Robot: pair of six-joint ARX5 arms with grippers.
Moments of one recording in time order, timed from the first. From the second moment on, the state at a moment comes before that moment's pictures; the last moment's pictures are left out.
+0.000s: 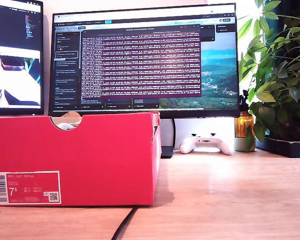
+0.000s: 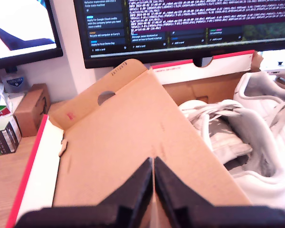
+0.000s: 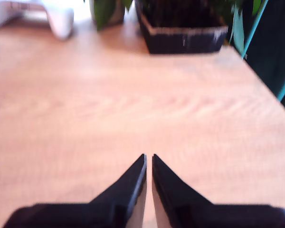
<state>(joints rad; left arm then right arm) -0.05 0.62 0.06 0.44 0.23 0.01 0.04 1.19 0.11 0.68 0.19 -0.02</state>
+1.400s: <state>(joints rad) -0.05 0.00 0.01 -0.03 0.13 -0.02 0.16 0.29 0.10 0.02 0.24 -0.02</state>
